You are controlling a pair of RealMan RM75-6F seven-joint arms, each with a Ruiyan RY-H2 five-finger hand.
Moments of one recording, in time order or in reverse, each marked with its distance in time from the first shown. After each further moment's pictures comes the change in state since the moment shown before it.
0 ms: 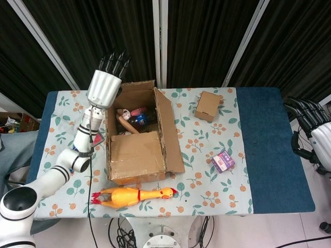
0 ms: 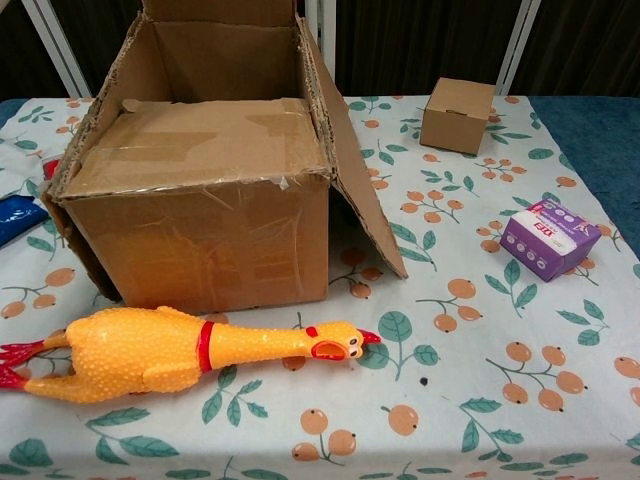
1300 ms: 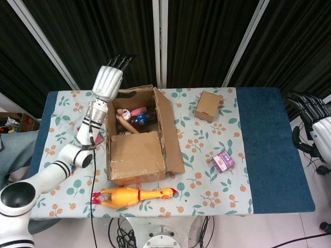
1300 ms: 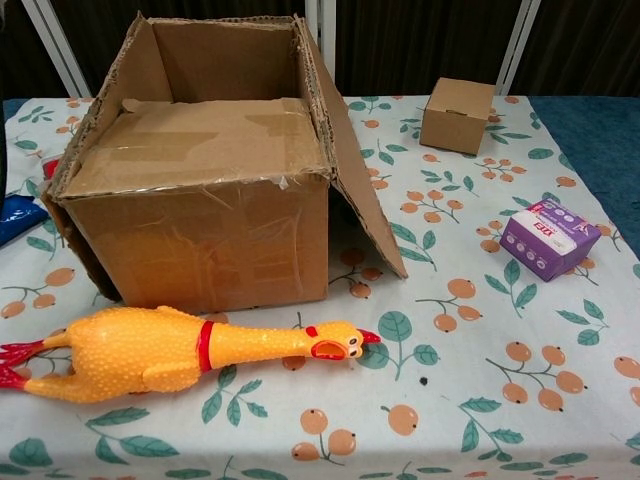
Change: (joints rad) left arm -0.021 0.117 0.036 -0.244 -0.138 -0.176 -0.477; right arm 0.004 -0.013 0.045 0.026 0.025 -0.050 0.019
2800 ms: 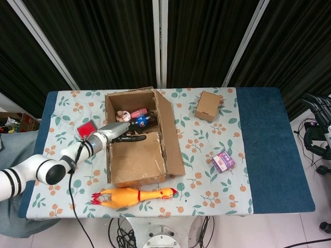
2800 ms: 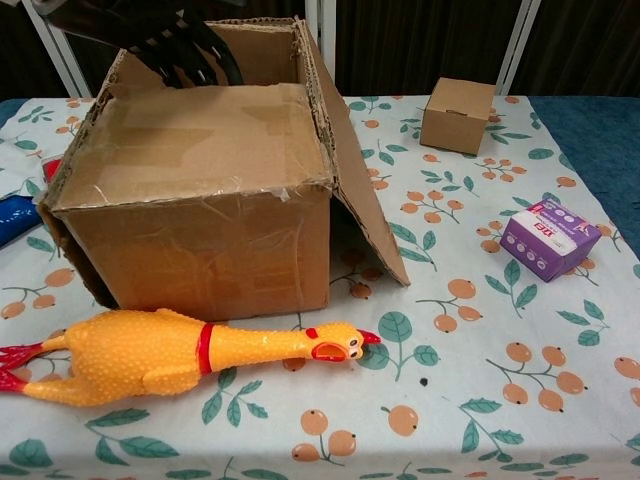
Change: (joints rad) left arm -0.097 0.582 0.153 -0.736 -0.495 -0.824 -0.049; right arm -0.045 -0.013 -0.003 0.073 0.001 0.042 0.103
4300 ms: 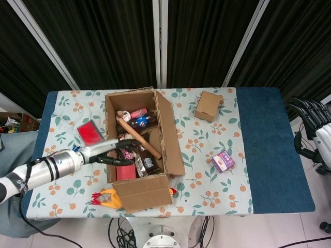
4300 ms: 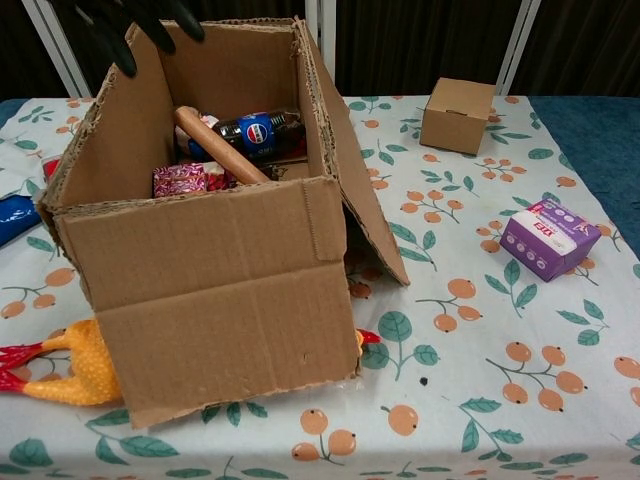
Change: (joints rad) left arm 0.692 0.174 -0.790 -0.274 -0.066 -0.443 0.109; right arm 0.000 -0.011 -0.007 -0.046 -0.045 0.016 -0.076
